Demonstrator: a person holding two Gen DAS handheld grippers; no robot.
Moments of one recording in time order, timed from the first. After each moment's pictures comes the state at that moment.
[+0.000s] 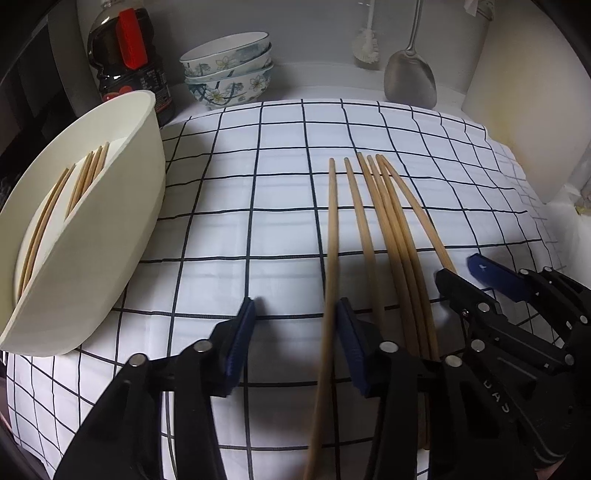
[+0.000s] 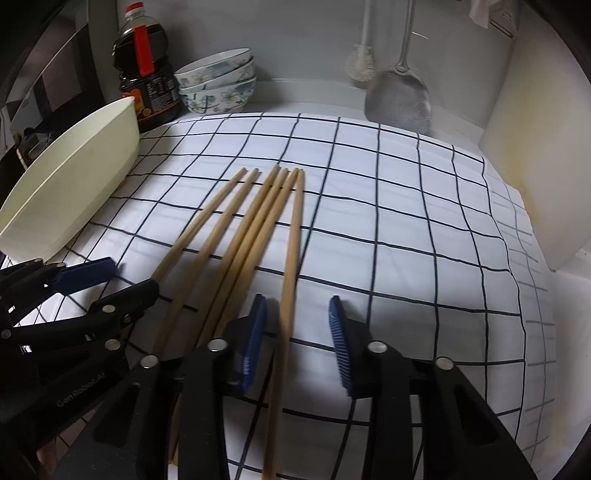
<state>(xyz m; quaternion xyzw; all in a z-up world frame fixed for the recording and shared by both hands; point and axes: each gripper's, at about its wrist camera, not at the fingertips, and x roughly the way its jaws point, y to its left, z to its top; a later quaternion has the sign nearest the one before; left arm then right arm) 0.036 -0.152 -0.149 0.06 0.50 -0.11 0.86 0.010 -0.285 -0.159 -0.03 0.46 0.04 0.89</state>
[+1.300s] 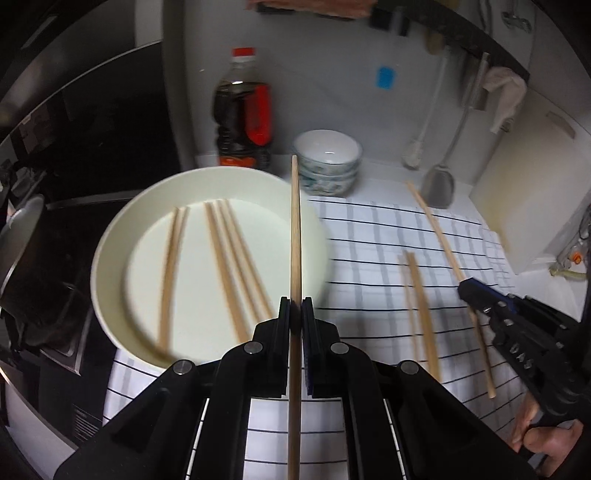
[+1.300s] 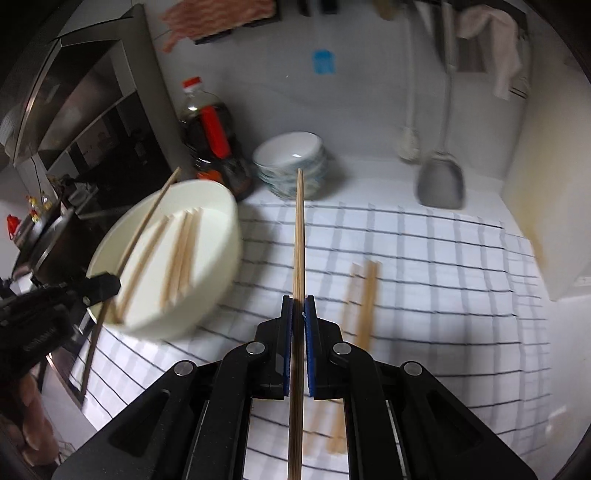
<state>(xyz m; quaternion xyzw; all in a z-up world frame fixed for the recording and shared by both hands) 0.026 -0.001 -0.008 0.00 0.45 -0.09 0.89 -0.002 -0.204 -0.032 0.05 0.41 0.09 0.91</state>
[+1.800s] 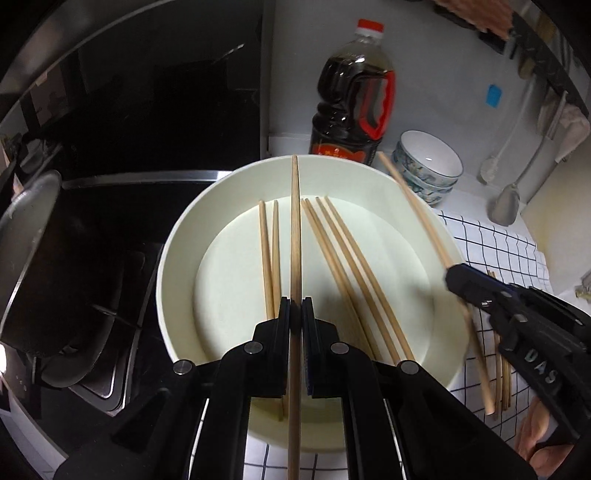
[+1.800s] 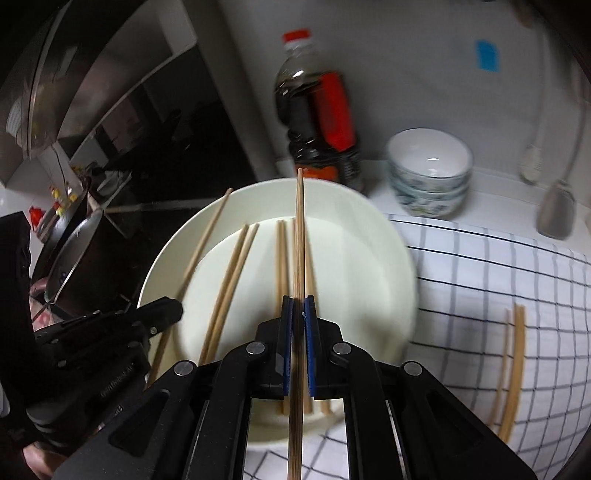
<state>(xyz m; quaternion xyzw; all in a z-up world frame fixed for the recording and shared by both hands) 0.099 0.108 -0.047 -0.02 0.48 -0.05 0.88 0.085 -0.051 -0.046 0.05 0.44 0.16 0.88</state>
